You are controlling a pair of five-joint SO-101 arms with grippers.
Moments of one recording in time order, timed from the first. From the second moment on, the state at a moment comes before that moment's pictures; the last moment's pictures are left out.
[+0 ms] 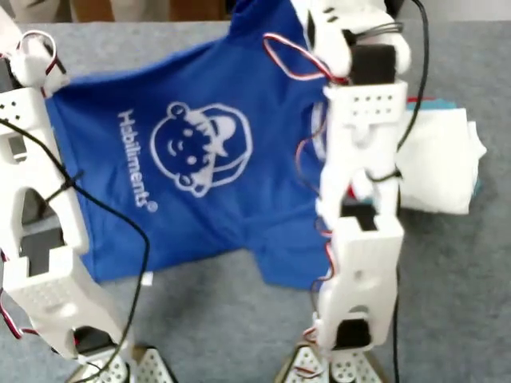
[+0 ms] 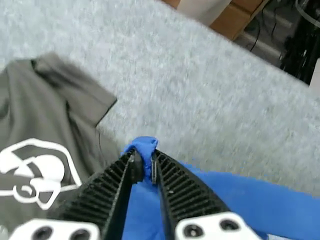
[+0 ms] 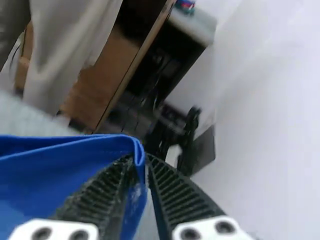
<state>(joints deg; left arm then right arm) -20.6 16.2 -42.1 80.7 5.2 -8.1 33.7 -76.1 69.7 22.3</state>
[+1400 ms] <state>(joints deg) -17.0 -20.0 24.2 80.1 0.4 -4.2 -46.1 41.3 82.0 38.5</state>
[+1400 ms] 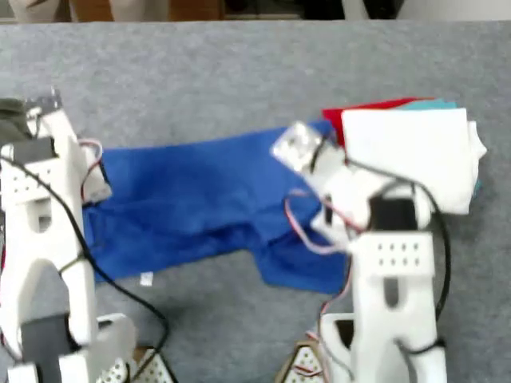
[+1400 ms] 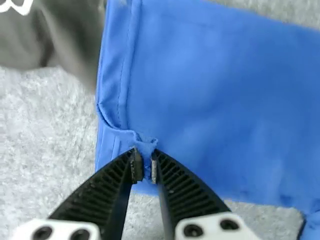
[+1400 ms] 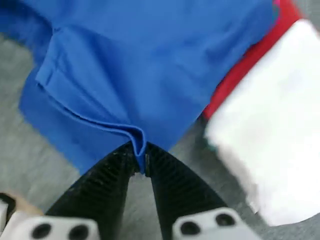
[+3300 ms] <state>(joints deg) -19.7 -27.5 49.1 76.1 -16.0 2.9 -64.1 67.3 76.4 50.2</state>
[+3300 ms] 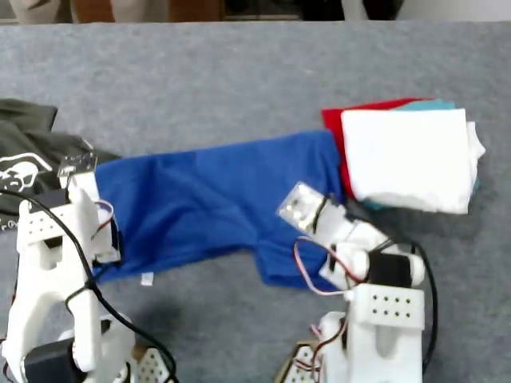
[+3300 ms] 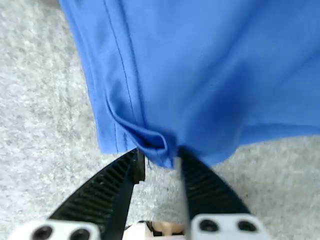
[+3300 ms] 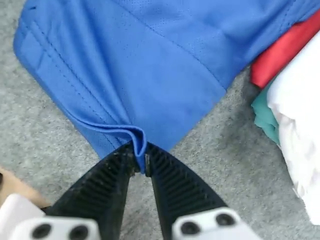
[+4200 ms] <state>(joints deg) -19.3 -21.6 14.5 85.2 -3.6 -7.6 -54.0 45.0 72.2 44.0</state>
